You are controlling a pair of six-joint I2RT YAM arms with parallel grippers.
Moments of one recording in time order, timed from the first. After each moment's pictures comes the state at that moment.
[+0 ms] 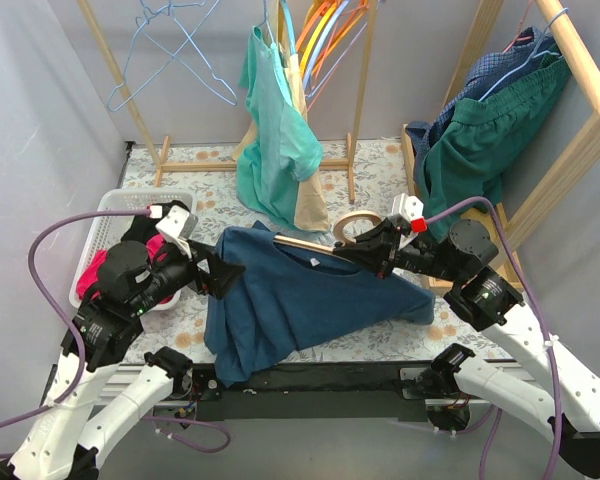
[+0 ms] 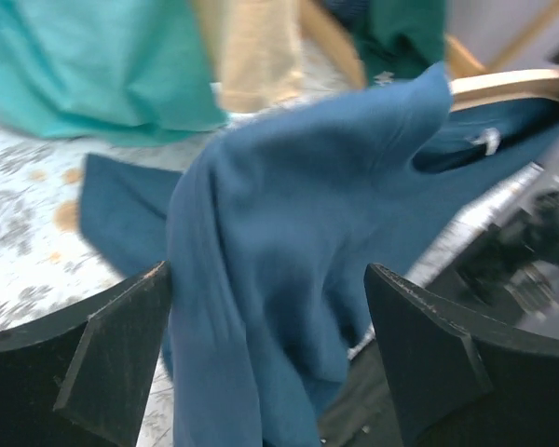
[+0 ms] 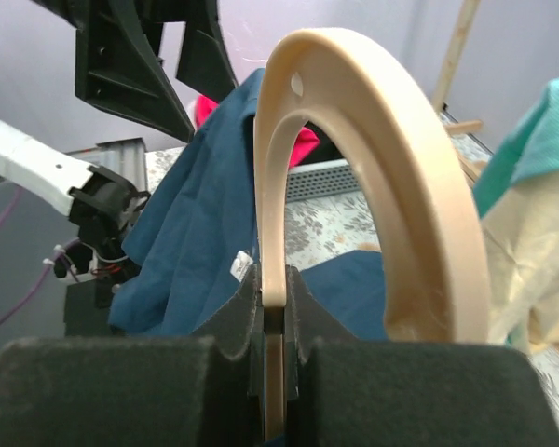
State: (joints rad) left arm -0.49 0.58 1.01 -0.68 0.29 -0.21; right arm 0.70 0.77 0.86 0.01 -0.63 0.06
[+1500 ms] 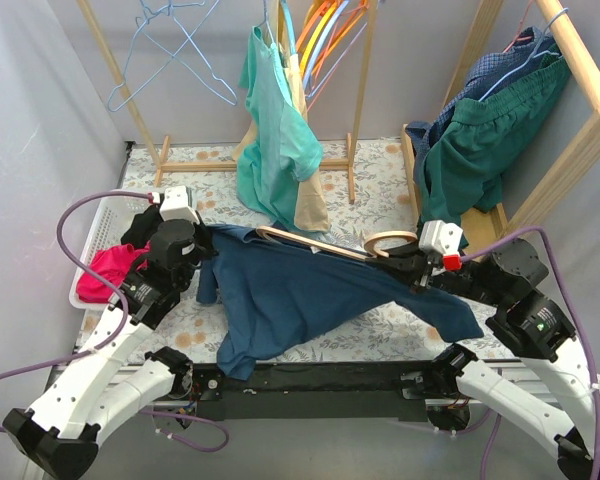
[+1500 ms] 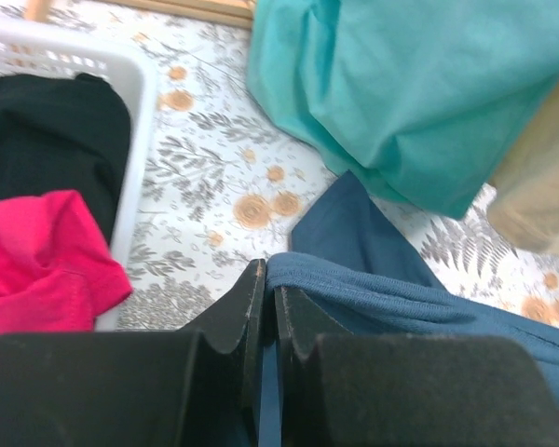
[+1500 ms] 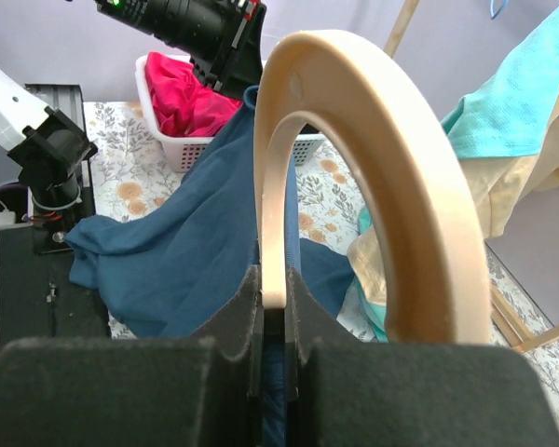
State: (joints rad) left arm -0.51 0.78 0.86 -0.47 -0.46 -0.40; right arm 0.70 0.59 1.00 -0.39 -0.53 -0.22
